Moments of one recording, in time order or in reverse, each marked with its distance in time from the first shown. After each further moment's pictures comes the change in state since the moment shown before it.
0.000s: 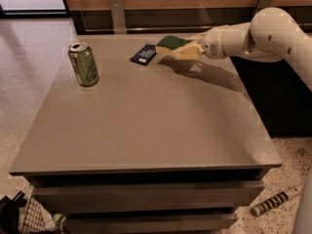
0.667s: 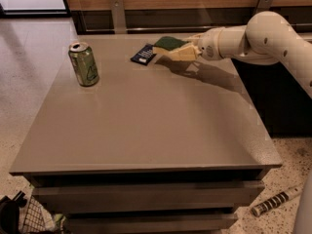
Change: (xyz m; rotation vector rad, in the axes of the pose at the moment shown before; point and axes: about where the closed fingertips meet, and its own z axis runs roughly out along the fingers) arm 0.000 0.004 0.008 -0.002 -0.019 -0.010
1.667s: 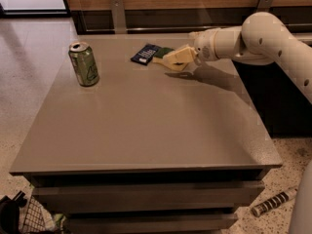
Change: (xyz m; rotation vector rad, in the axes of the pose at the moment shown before) arm 0.000 0.006 0.009 -0.015 0.000 0.000
